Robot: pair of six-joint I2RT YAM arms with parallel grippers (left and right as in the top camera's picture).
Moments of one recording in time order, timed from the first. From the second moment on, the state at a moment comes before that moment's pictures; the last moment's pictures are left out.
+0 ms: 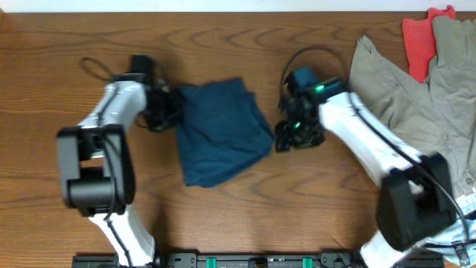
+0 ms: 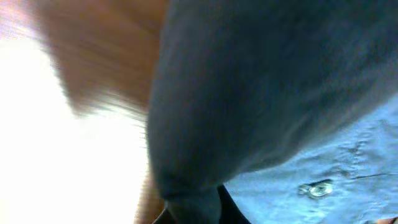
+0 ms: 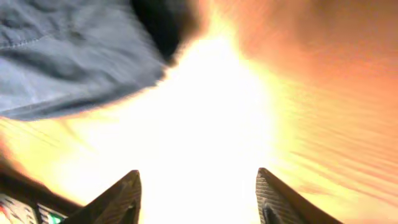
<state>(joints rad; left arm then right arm) 0.10 1.98 1.33 -0.80 0.36 -0.48 0.39 1.78 1.37 -1.10 -0.26 0.19</state>
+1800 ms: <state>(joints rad) -0.19 1.55 1.34 -1.41 0.13 -0.31 -0.09 1.46 1.37 -1.31 -0.16 0.14</state>
